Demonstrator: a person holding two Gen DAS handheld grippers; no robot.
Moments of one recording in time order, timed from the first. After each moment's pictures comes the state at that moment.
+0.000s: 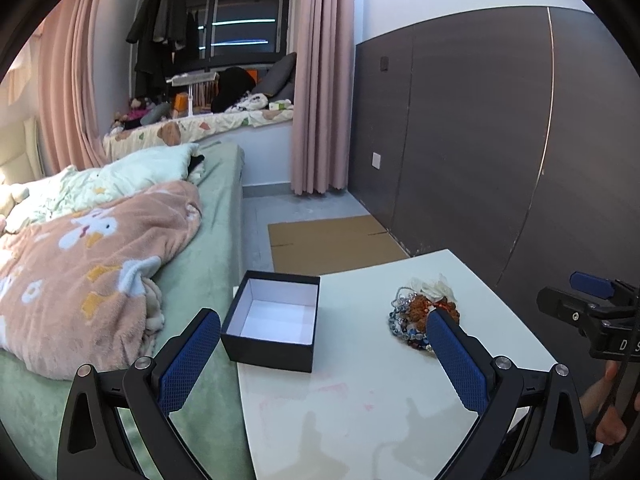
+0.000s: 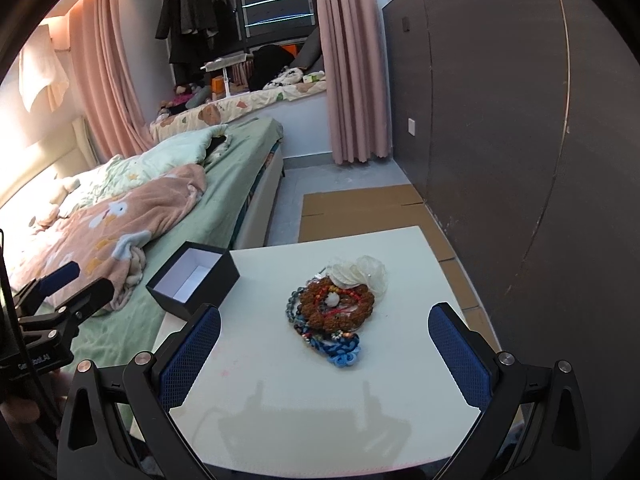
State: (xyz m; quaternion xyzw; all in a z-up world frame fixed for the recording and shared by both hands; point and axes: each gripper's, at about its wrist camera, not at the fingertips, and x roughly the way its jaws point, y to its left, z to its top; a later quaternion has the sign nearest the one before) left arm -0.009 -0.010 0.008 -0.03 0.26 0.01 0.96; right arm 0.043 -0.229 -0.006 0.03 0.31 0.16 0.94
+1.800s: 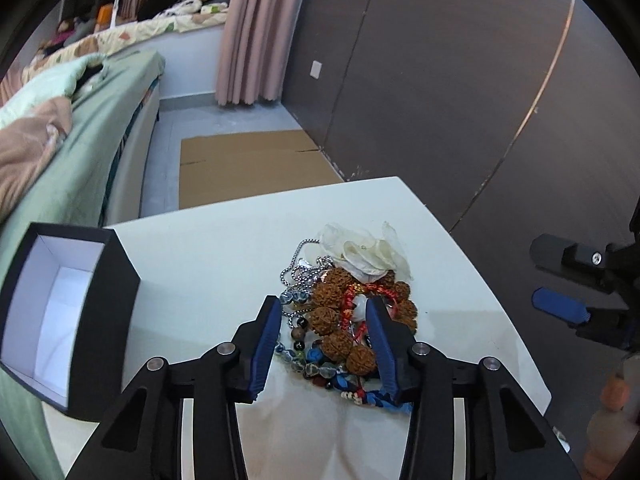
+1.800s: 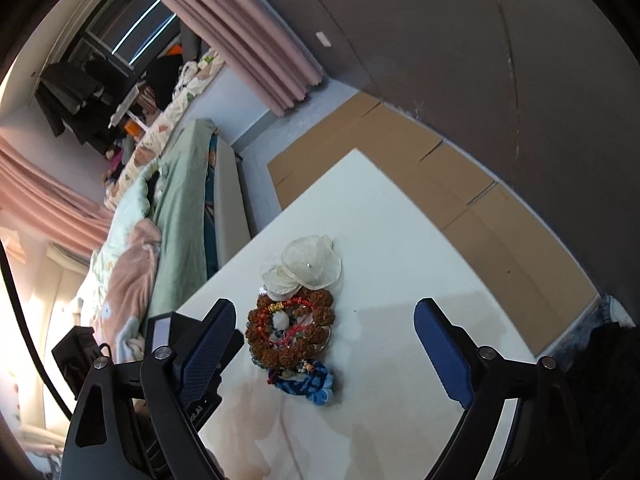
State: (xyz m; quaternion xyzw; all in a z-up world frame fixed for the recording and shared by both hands) left arm 0.152 -0.093 -0.100 -0.08 0.42 -0.11 0.90; right arm 0.169 -0.303 -0.090 0.28 0.45 0.11 0.84
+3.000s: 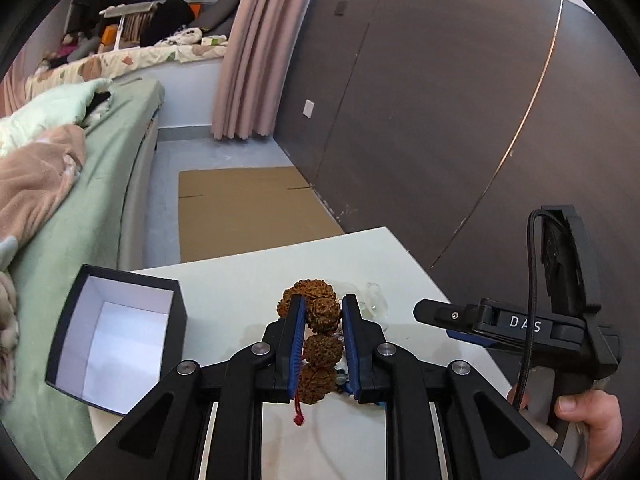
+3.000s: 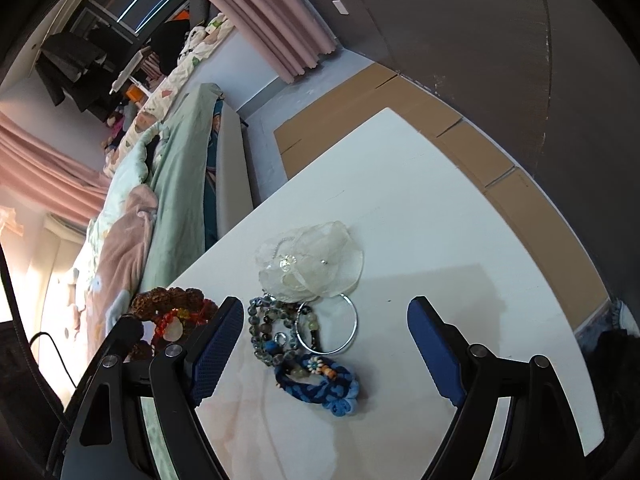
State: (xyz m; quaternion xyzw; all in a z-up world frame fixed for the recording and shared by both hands) left arm 0.123 -0.053 -0.043 -0.10 0.36 -0.13 0.92; right arm 0.192 -0.264 -0.113 0.25 0.49 0.14 0.83
